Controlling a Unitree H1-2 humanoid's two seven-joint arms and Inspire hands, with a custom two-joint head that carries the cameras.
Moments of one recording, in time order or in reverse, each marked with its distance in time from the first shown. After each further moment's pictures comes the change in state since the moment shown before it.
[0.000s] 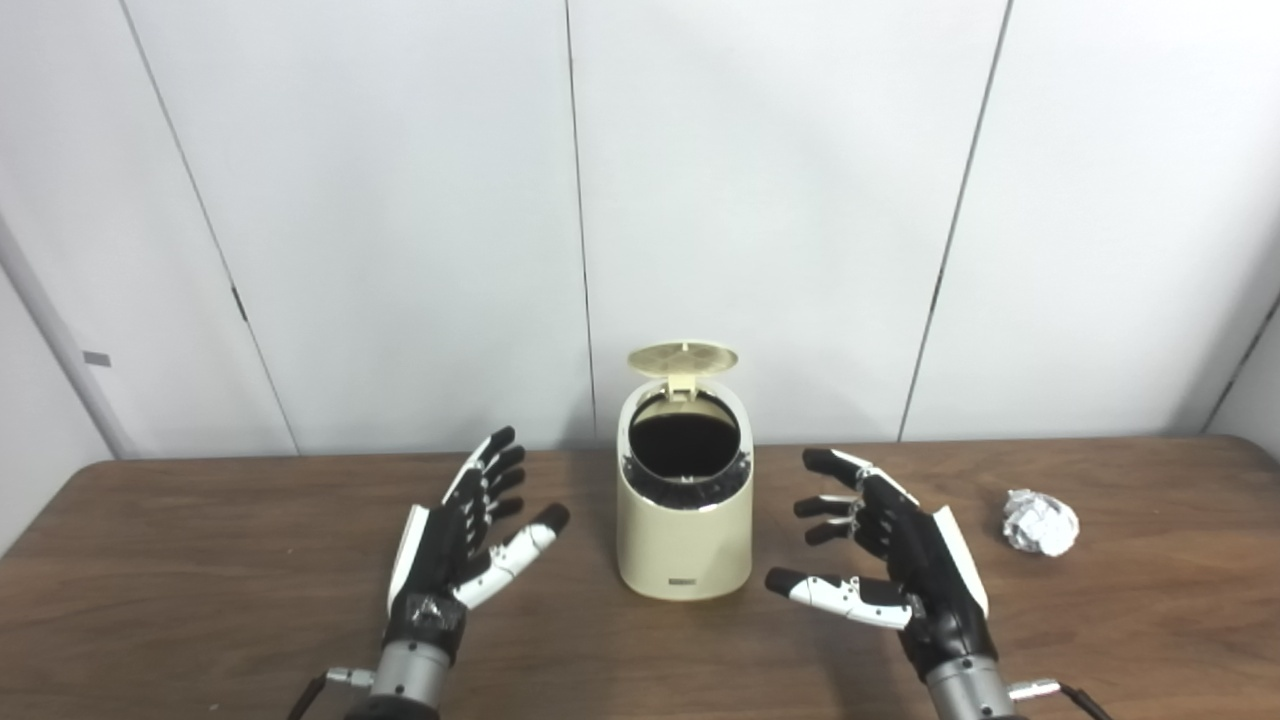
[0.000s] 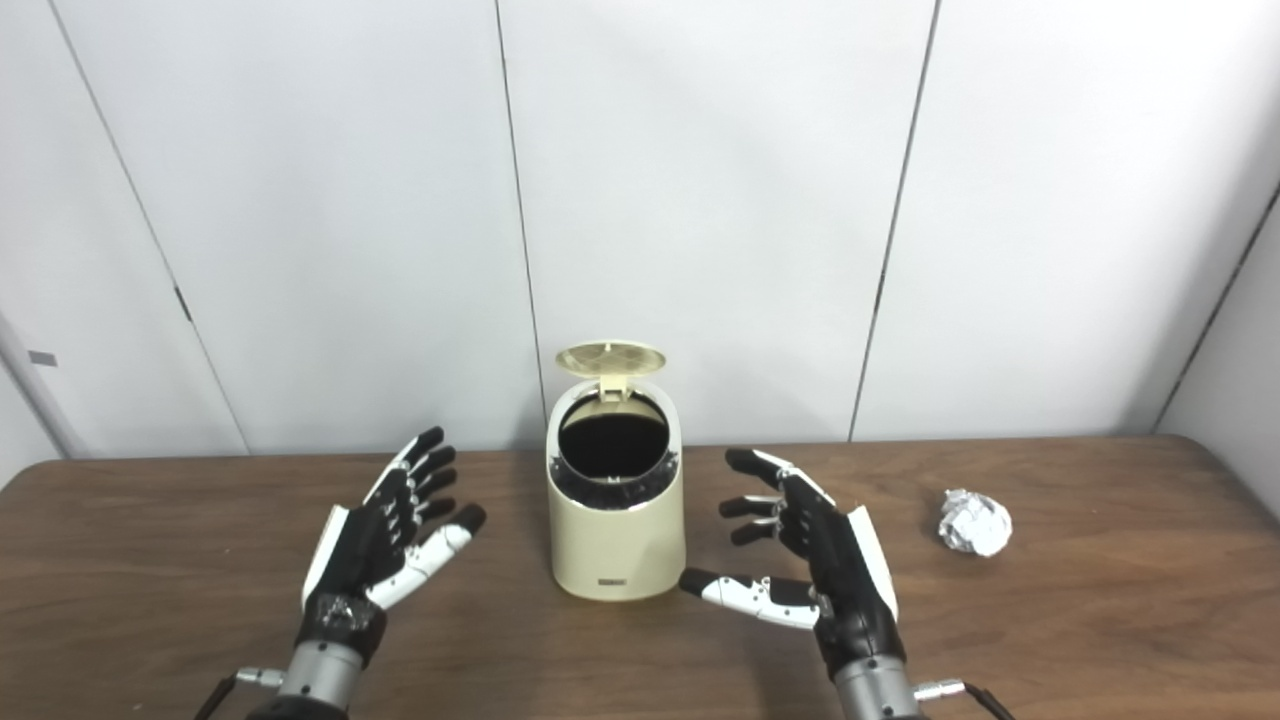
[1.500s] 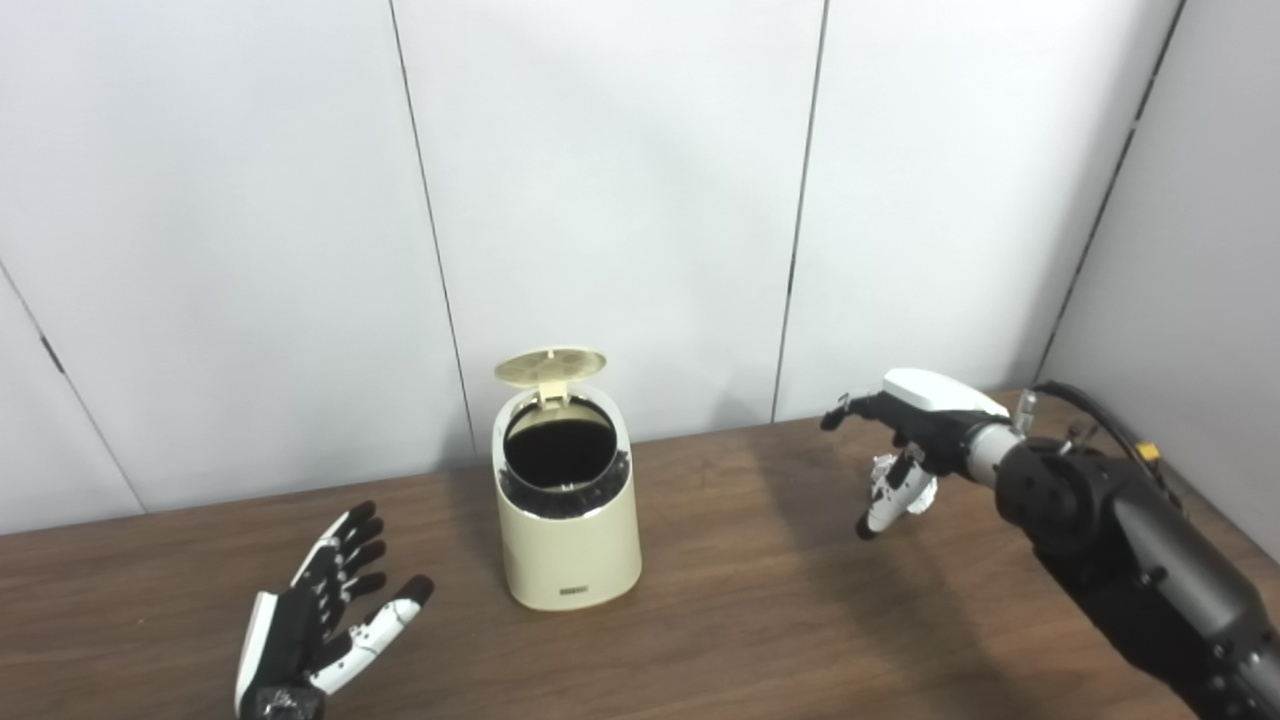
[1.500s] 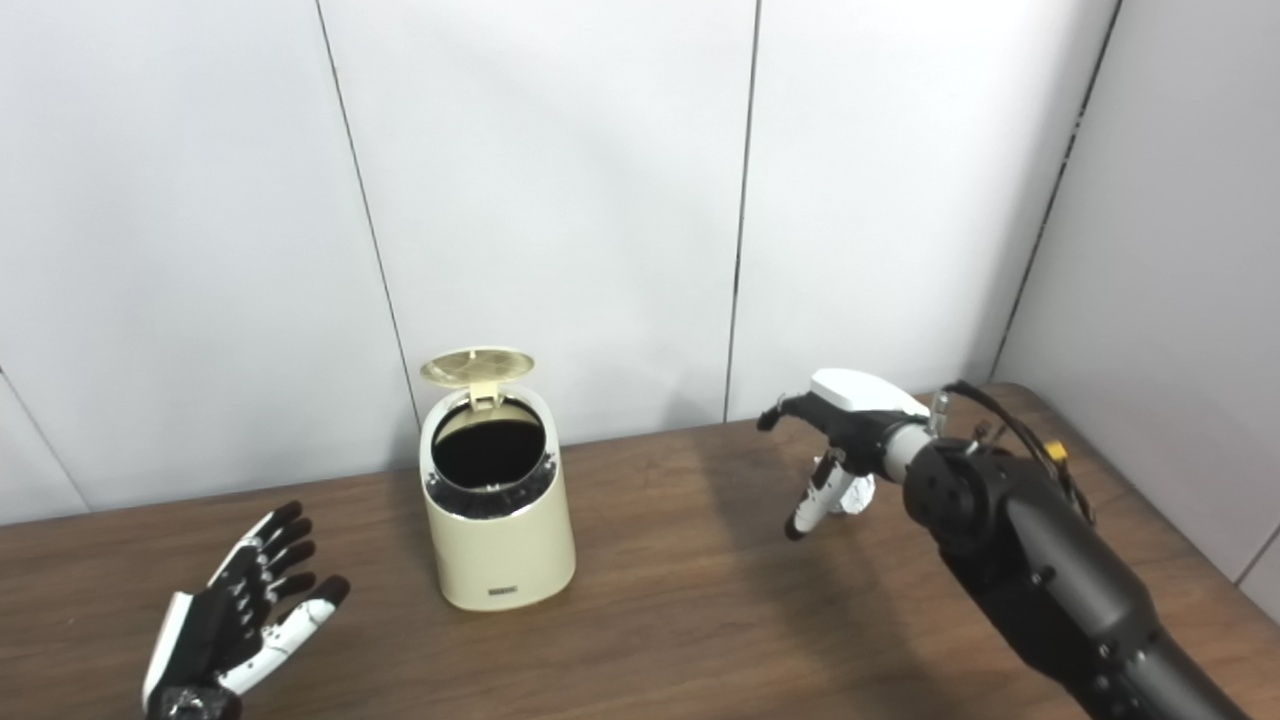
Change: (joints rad) left arm 0.024 0.054 0.011 0.055 0.000 -0.024 -0.004; right arm -0.372 -0.658 0.211 0.031 -0.613 0.450 0.694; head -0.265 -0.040
